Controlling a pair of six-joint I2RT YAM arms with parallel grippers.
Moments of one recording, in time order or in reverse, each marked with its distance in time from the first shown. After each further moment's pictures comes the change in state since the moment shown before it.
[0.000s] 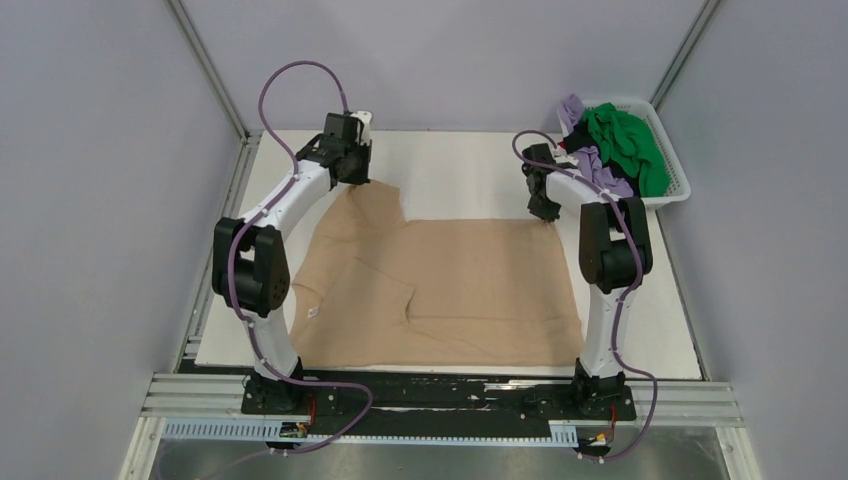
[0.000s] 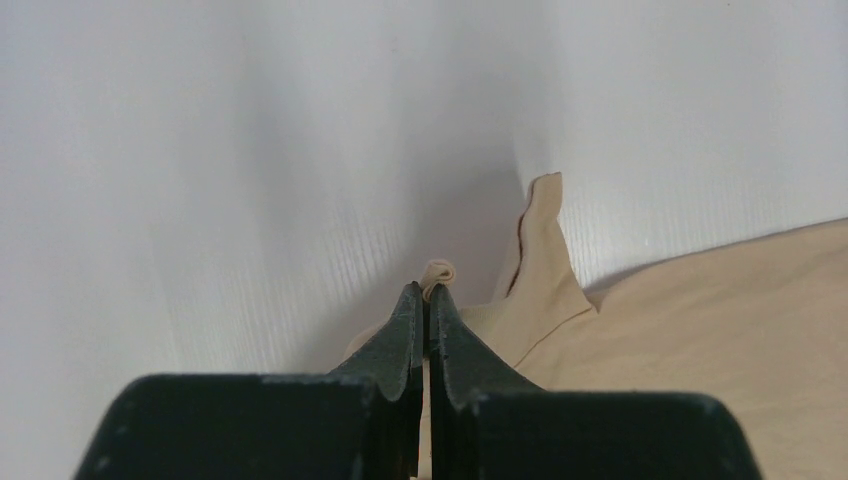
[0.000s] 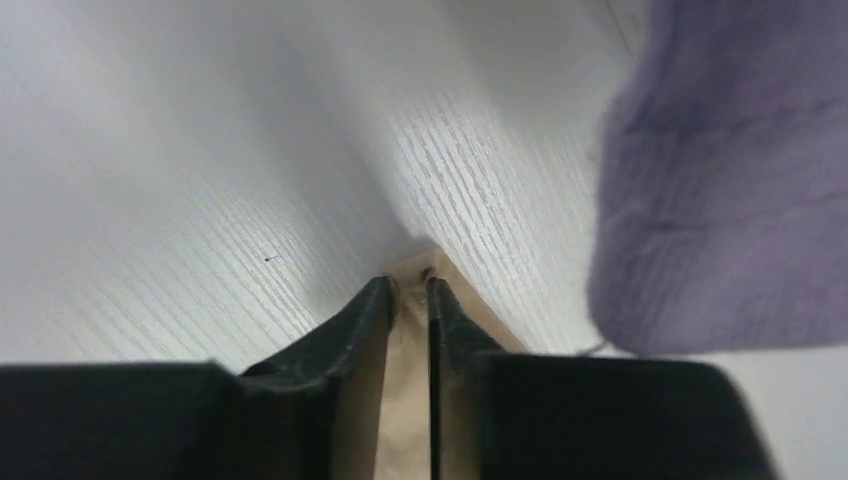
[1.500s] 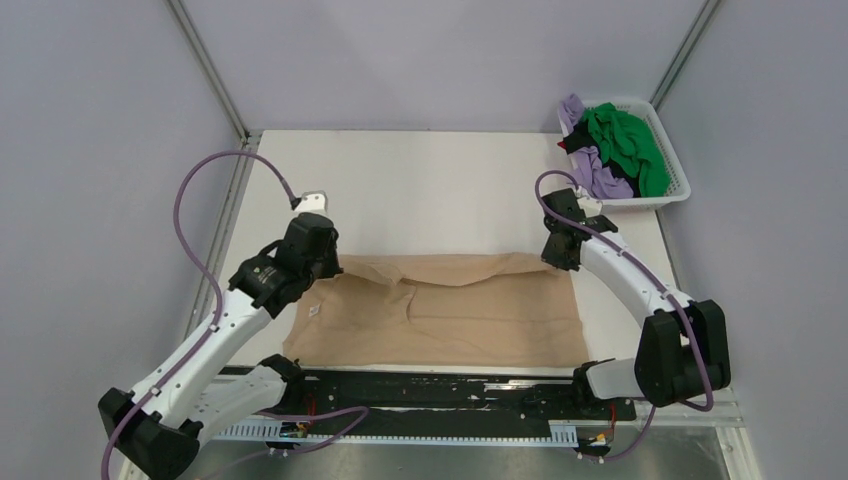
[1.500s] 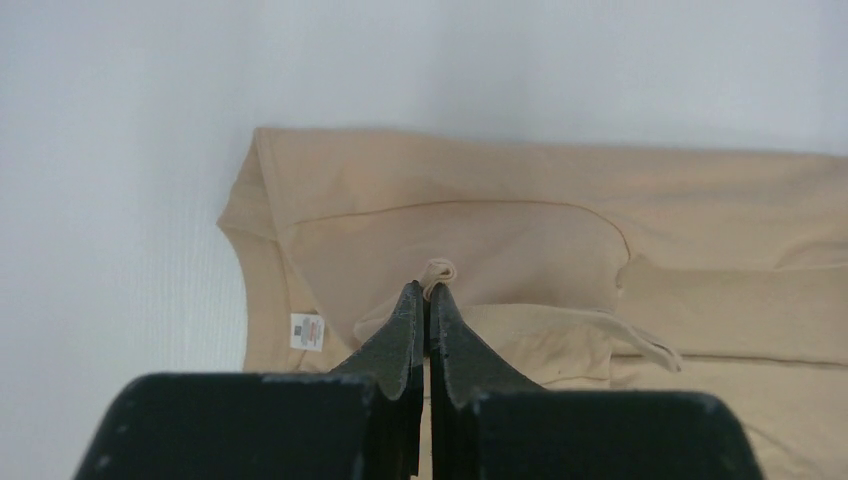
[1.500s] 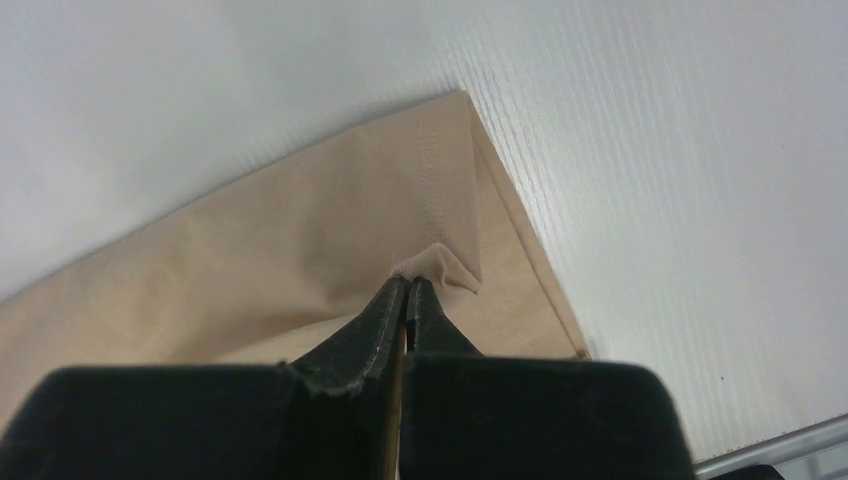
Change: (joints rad) left arm -0.270 -0.925 -0.689 -0.227 -0.339 -0.390; right arm 0.104 -0.725 -0.578 -0.113 -0.092 0.073
